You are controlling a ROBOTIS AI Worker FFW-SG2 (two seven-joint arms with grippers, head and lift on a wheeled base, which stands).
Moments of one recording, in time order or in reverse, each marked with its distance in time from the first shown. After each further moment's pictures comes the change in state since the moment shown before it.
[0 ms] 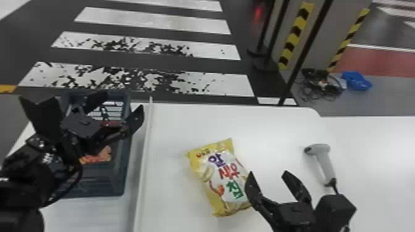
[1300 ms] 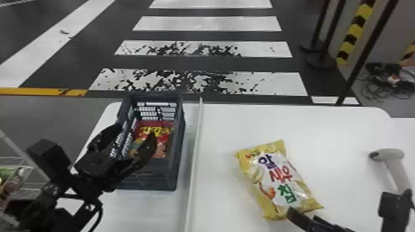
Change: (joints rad) left arm 0.305 -0.023 0.189 -0.165 0.119 -0.060 -0.004; right arm -0.209 0.000 -0.248 0.003 -0.387 0.931 0.199
